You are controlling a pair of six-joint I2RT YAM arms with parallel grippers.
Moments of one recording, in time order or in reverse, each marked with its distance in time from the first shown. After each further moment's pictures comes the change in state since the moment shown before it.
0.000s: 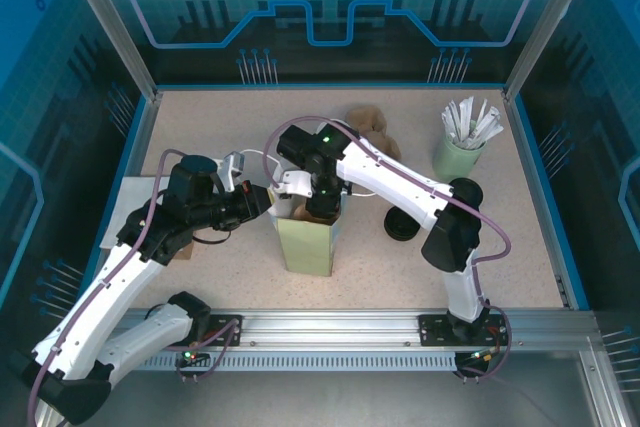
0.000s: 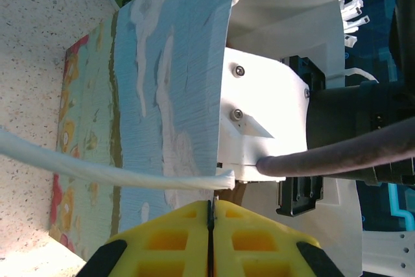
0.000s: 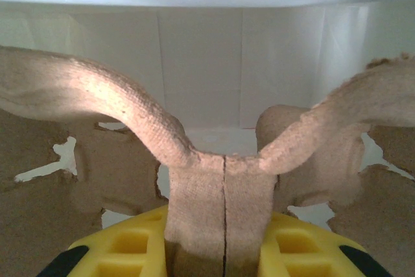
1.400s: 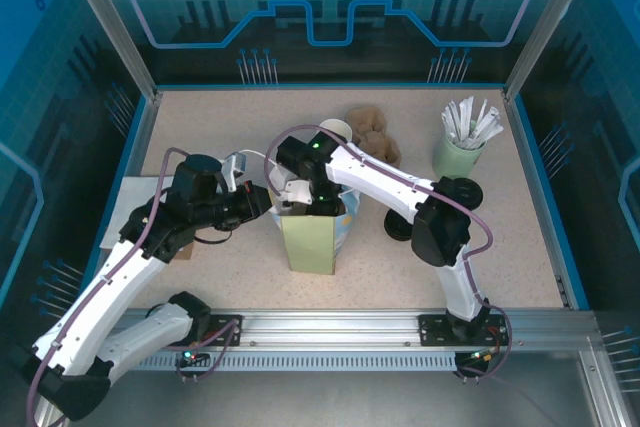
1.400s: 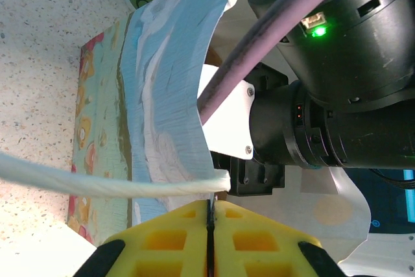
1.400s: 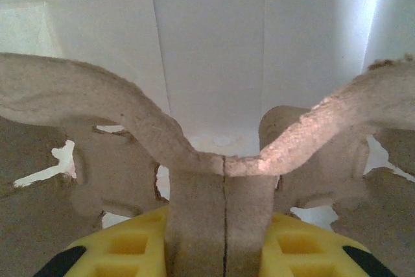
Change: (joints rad) left arm -0.020 0.021 0.013 -0.027 -0.041 0.005; right arm -0.015 0.078 -0.067 0.038 -0.004 0.000
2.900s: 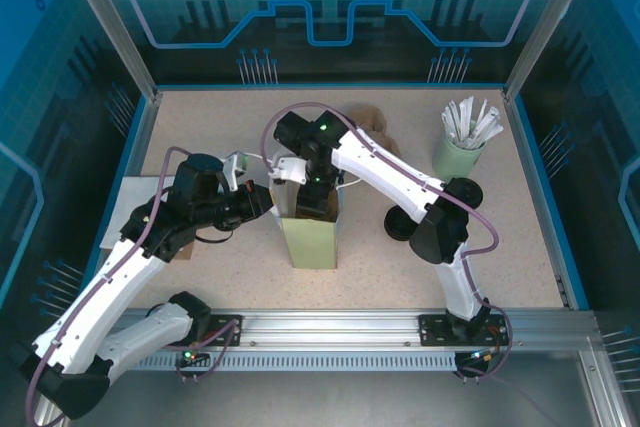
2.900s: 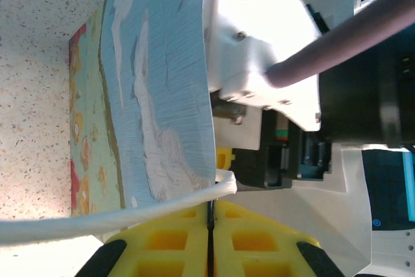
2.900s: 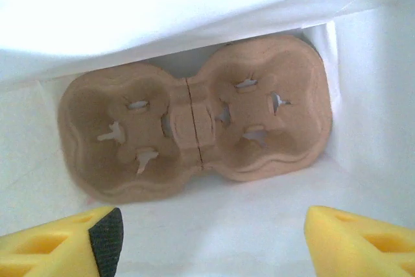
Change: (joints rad) left arm -0.012 0.008 0.008 0.002 -0.010 0.000; right arm -0.022 0.016 0.243 -0.056 -0.030 0.009
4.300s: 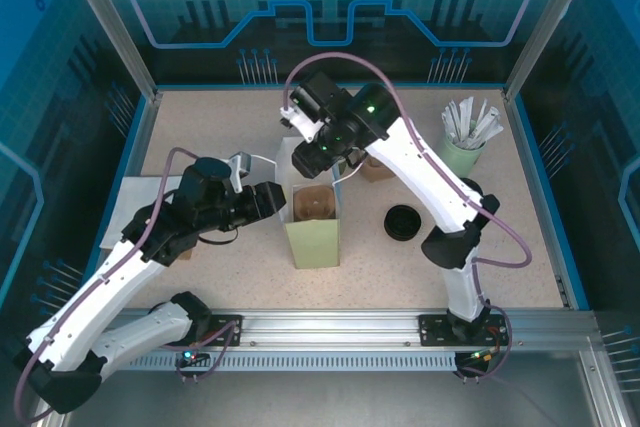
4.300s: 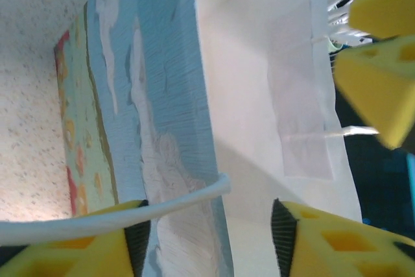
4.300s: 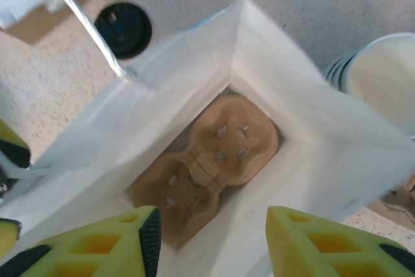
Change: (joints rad) left arm -0.105 -0.001 0.028 0.000 -0.128 -0.045; right arm -0.003 -0.098 0.323 -0.049 0.035 0.516
